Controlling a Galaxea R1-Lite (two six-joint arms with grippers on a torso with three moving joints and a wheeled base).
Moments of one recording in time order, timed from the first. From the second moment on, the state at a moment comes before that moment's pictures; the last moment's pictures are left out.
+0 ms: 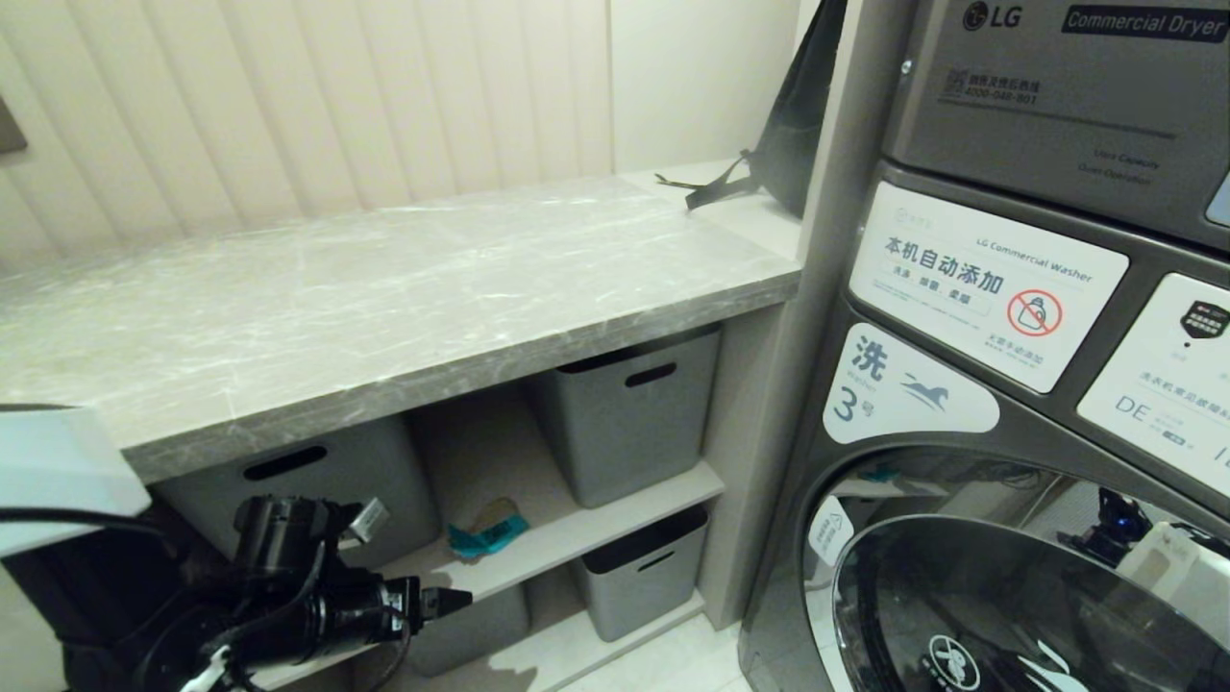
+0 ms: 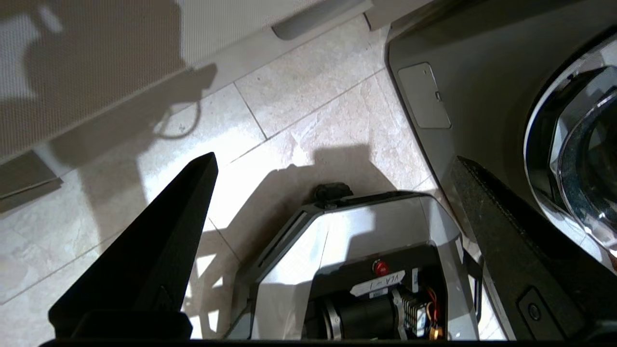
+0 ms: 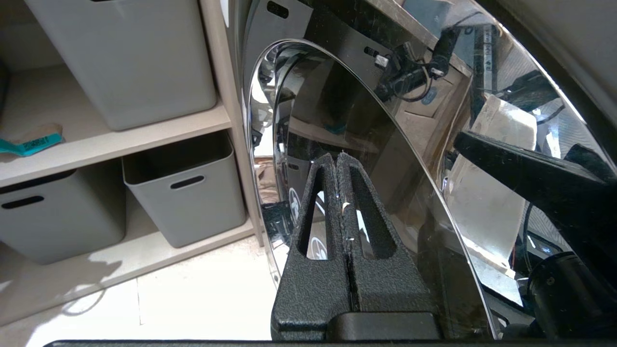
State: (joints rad) left arm -0.14 2.02 -0.39 -0.80 -0.31 -0.21; right arm 0.00 0.00 0.00 0.00 0.00 -0.01
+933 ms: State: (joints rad) left arm -0.21 1.88 -0.19 -0.80 -0.30 0.33; right arm 0.00 0.00 0.00 0.00 0.00 -0.01
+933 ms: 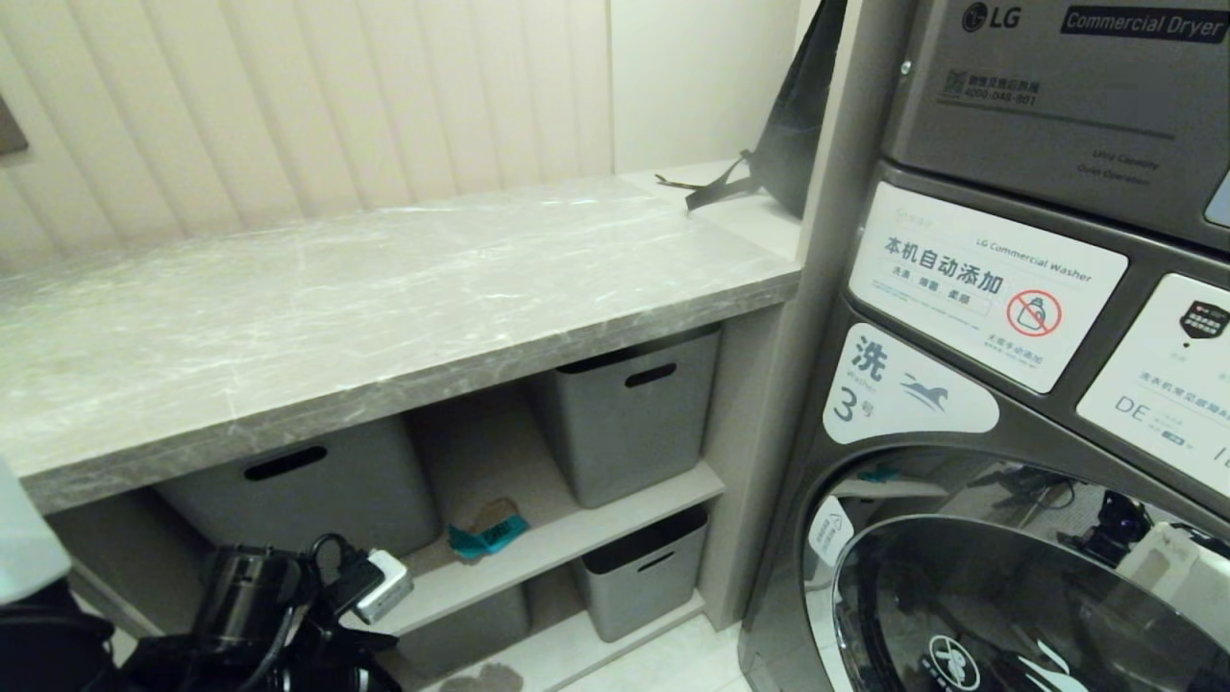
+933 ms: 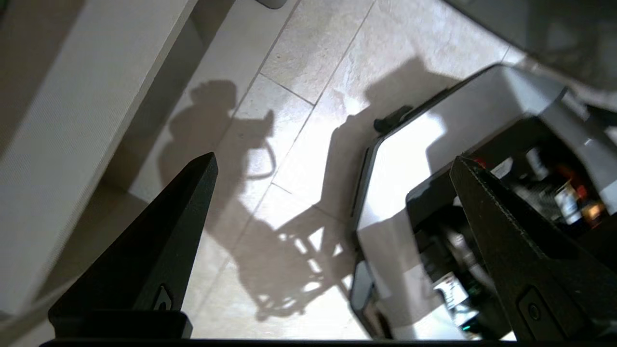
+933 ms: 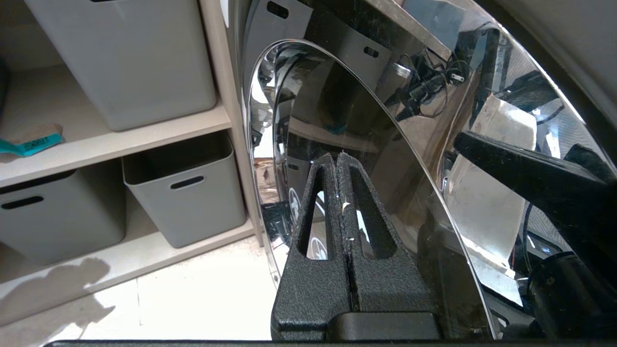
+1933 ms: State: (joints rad) left arm 0.02 2.06 -0.28 -0.98 -0.49 1.51; right arm 0.00 0.00 0.00 0.00 0.00 -0.01
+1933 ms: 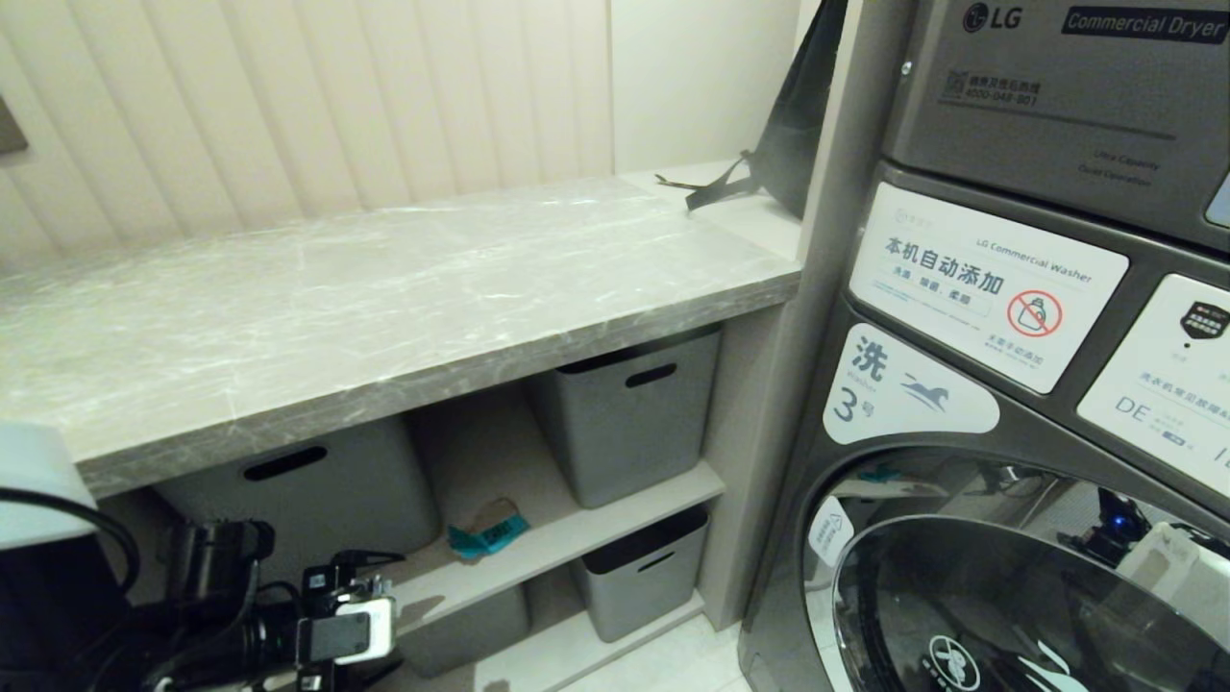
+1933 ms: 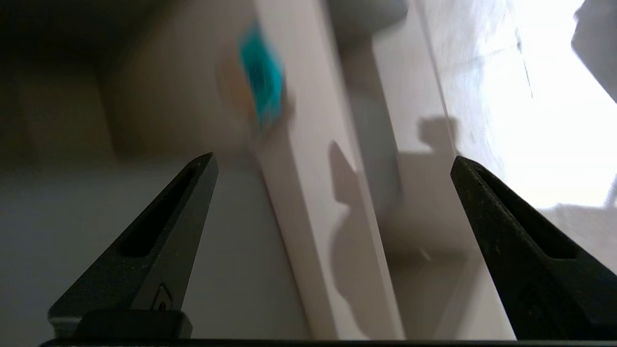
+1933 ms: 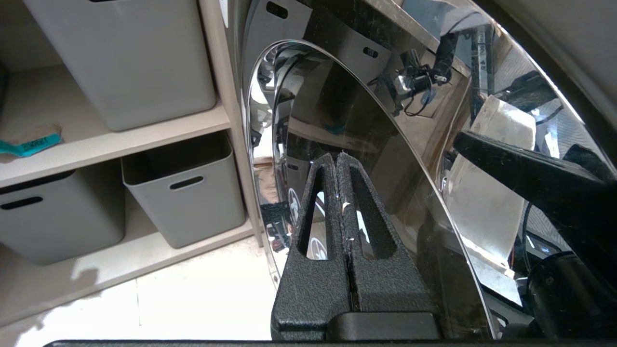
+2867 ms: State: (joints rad) left arm -0.13 2.15 -0.57 -1.07 -0.48 1.91; right arm 0.00 0.00 0.00 0.00 0.00 -0.01
